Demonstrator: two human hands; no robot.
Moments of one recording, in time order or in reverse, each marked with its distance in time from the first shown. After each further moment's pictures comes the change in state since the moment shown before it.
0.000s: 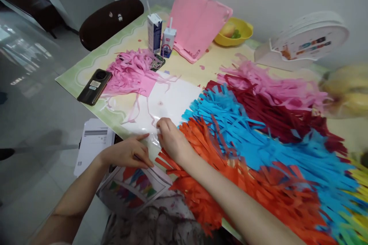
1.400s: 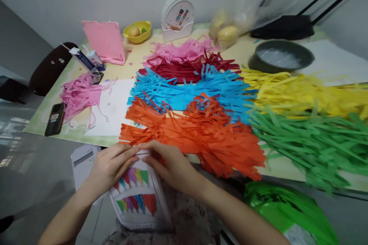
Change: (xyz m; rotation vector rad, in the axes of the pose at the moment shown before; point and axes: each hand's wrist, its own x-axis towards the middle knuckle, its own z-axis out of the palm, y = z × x) left_hand 0.048 0.140 0.074 0.777 0.325 0.234; right_hand -0.199 -0.041 -0.086 0.621 0.302 0.139
